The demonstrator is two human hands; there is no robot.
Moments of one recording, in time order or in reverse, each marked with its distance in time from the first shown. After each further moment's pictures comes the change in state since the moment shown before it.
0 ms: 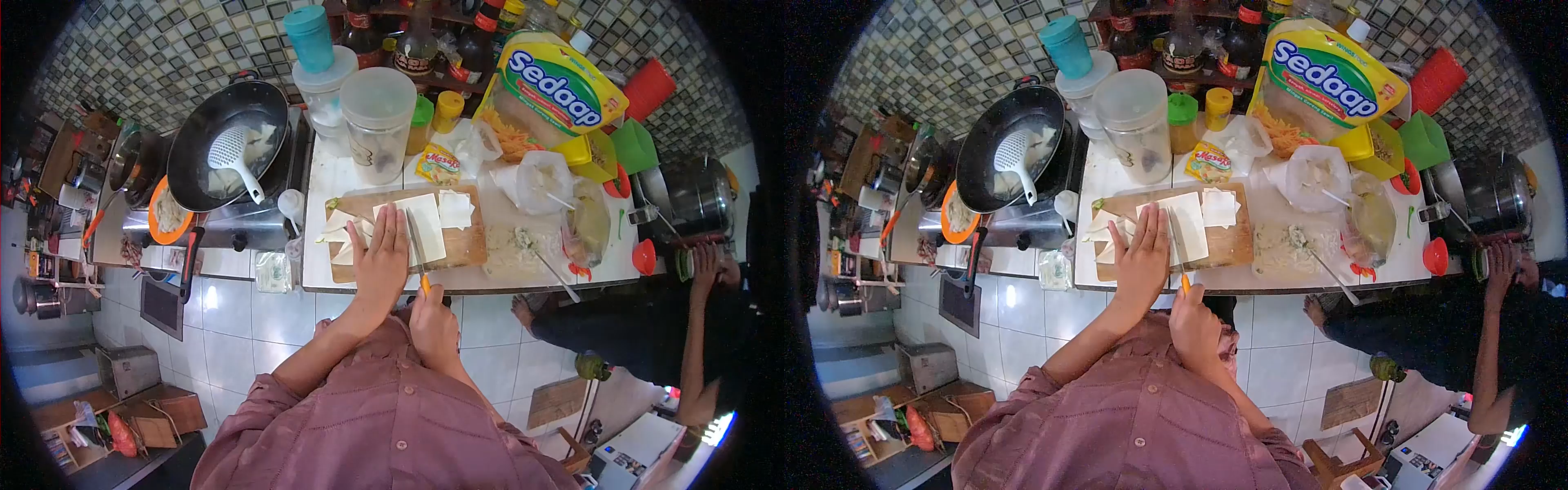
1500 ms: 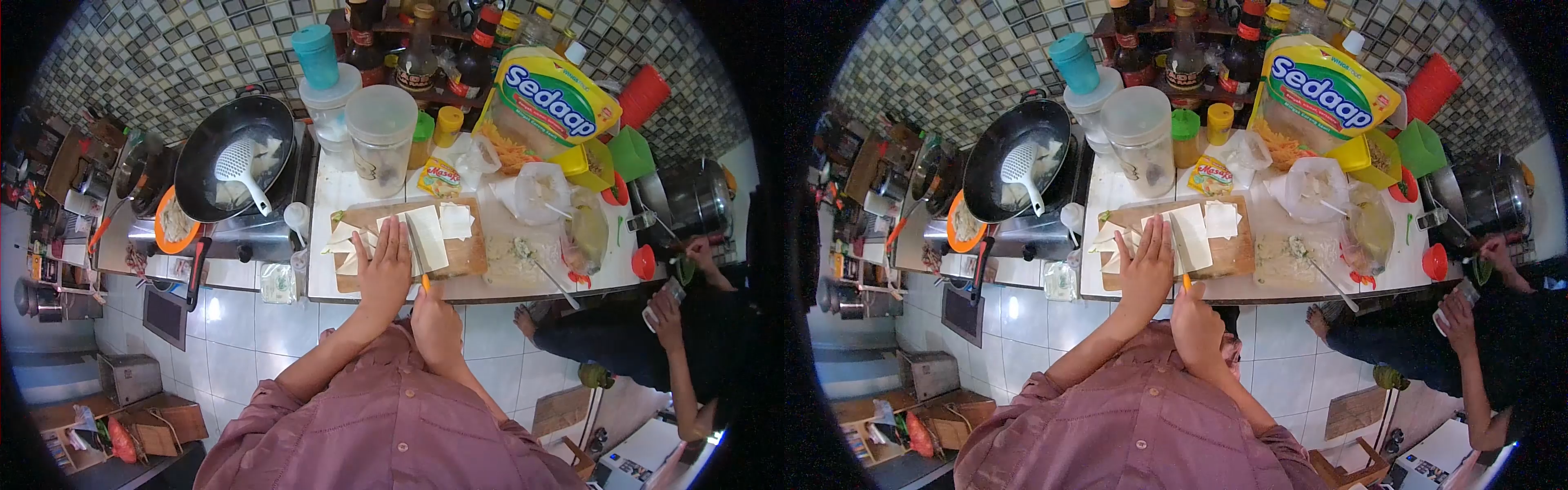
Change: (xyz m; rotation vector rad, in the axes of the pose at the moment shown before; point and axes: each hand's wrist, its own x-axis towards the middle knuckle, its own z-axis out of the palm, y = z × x) left_hand 0.001 -0.001 0.001 0.004 0.020 0.008; right_hand 0.015 -0.011 -0.009 -0.088 -0.009 -0.021
